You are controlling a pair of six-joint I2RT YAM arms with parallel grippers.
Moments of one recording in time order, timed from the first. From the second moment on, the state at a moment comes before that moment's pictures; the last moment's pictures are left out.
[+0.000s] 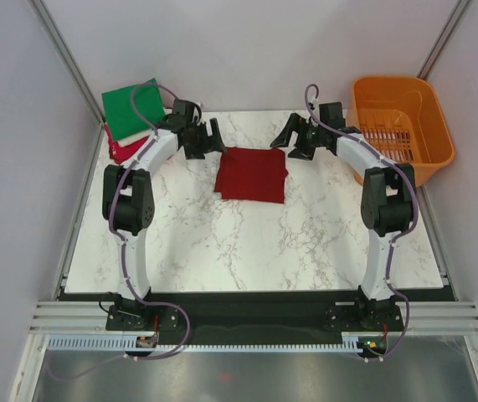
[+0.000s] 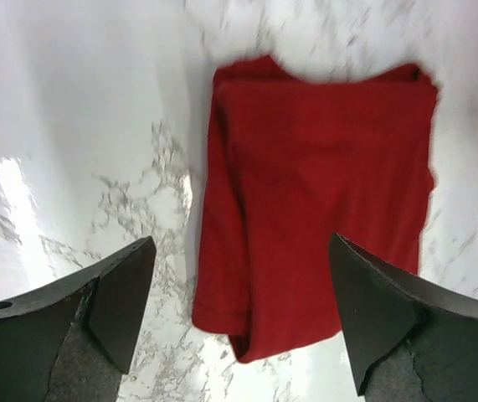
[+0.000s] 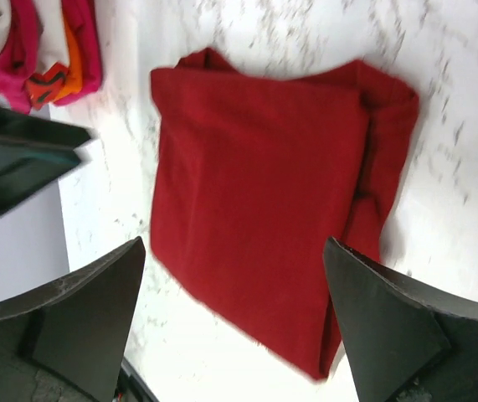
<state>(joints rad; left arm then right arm) -0.24 2.15 1.89 -0.57 0.25 -0.39 0.16 2.17 1.72 -0.30 -0.59 0.57</state>
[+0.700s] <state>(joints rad) -0.31 2.19 1.62 -0.40 0.36 -0.40 0.16 1.77 1.23 -0.31 -0.59 0.56</state>
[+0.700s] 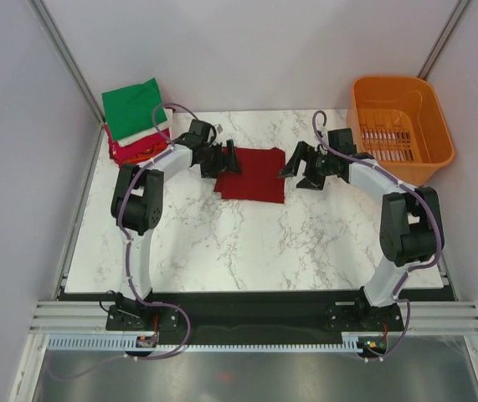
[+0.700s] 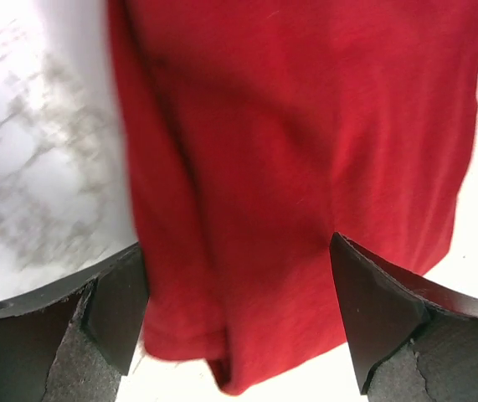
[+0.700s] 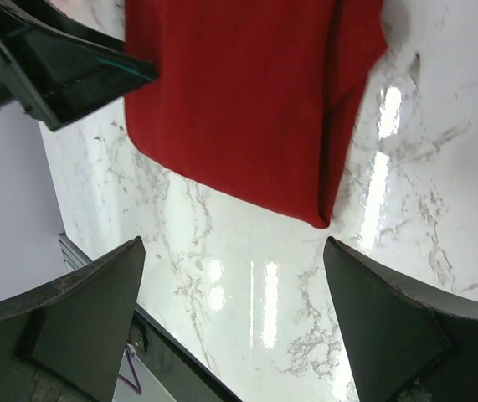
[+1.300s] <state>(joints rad) -0.35 2.33 1.66 -0.12 0.58 -0.64 0.16 1.77 1.17 -0.31 -0.58 0.56</state>
